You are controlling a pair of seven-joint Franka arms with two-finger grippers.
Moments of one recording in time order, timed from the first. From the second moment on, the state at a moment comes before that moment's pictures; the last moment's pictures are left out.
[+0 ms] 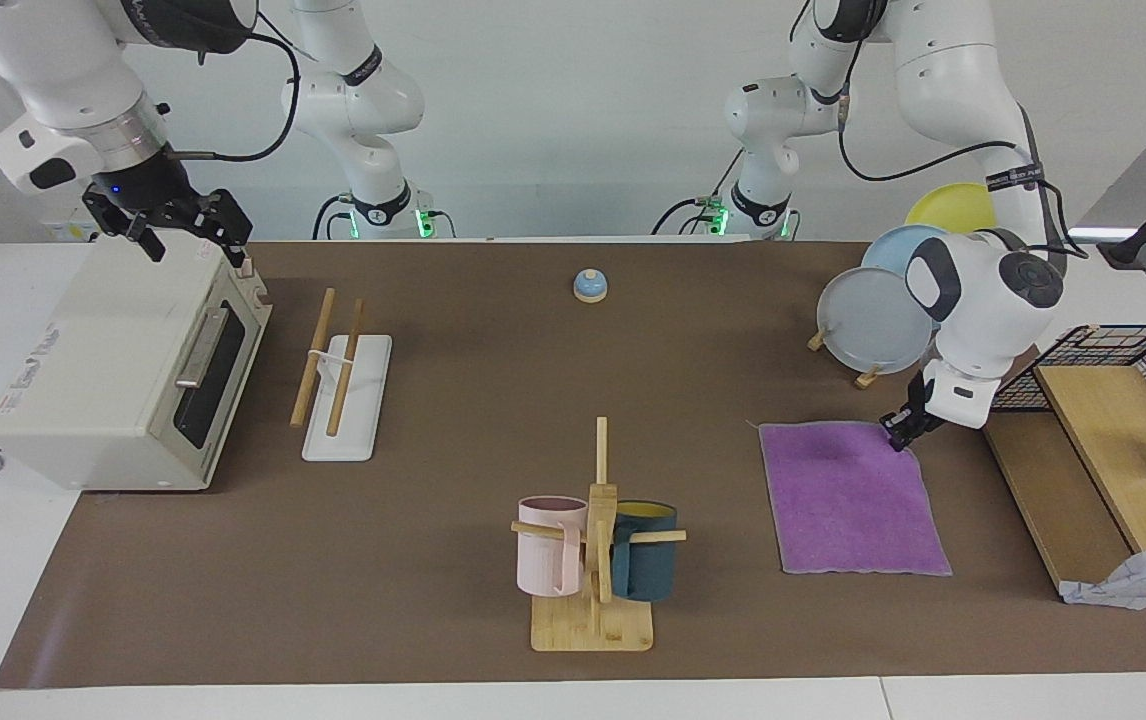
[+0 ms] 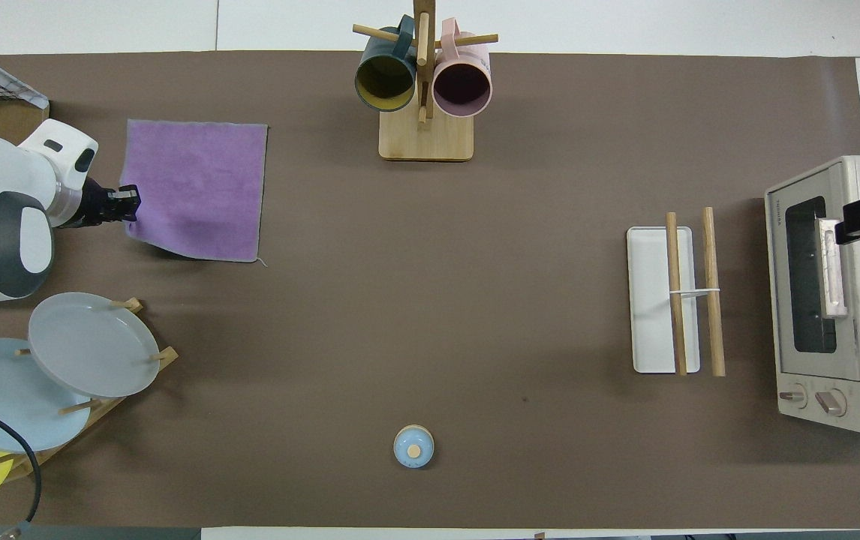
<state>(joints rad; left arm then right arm) 0.06 0.29 -0.06 -1.92 0.02 2.30 -0.21 0.02 0.00 -0.10 -1.52 -0.04 1.46 0.01</state>
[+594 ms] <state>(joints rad) -0.06 0.26 -0.07 -1.92 0.02 2.31 -0.15 0.02 0.00 -0.10 -1.52 -0.04 1.46 0.01</state>
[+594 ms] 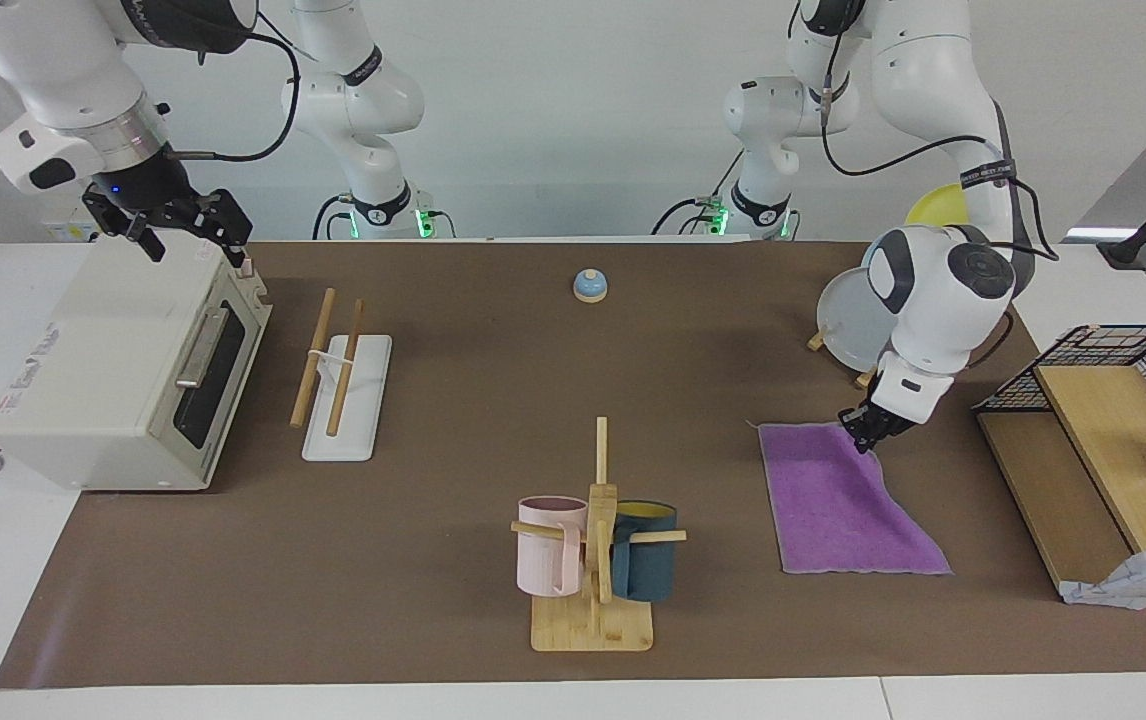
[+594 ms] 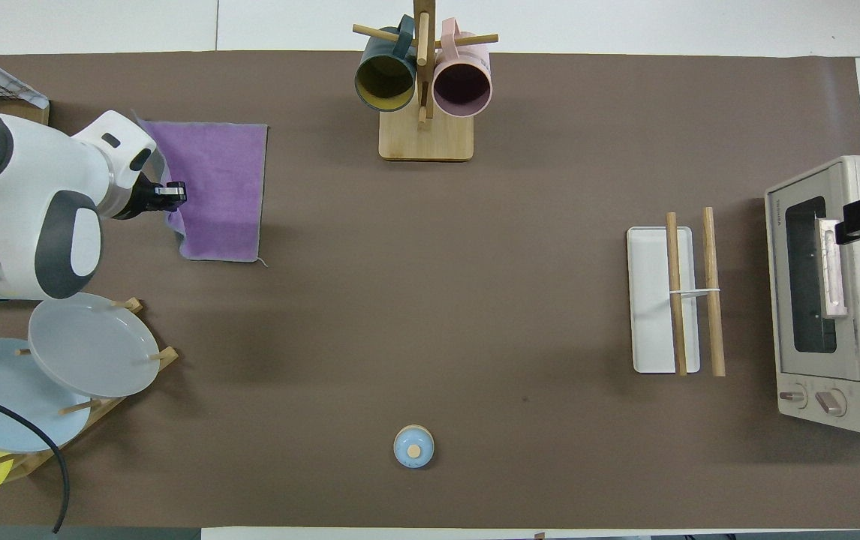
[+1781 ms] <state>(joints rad) -0.15 0.21 -0.06 -2.07 0.05 2.41 -0.15 0.02 0.00 -0.10 -1.52 -0.04 1.46 0.01</state>
